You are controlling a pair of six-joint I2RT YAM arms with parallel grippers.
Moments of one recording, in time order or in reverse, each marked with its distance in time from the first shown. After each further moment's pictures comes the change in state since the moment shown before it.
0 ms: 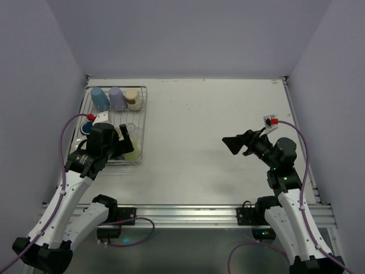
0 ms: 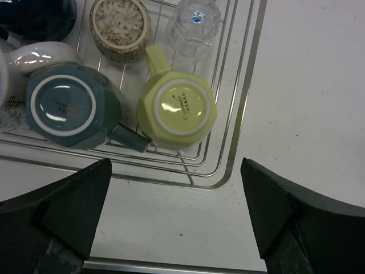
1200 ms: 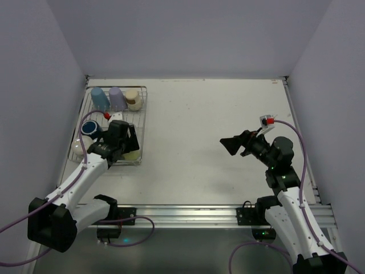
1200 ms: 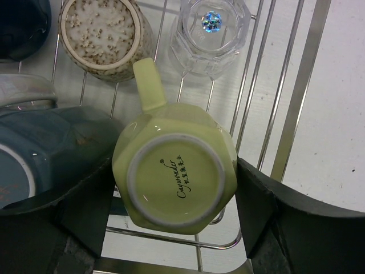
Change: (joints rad) left arm 0.000 0.273 -0.165 0.342 -0.059 0.053; right arm 0.048 0.029 0.000 -0.001 0.013 -0.015
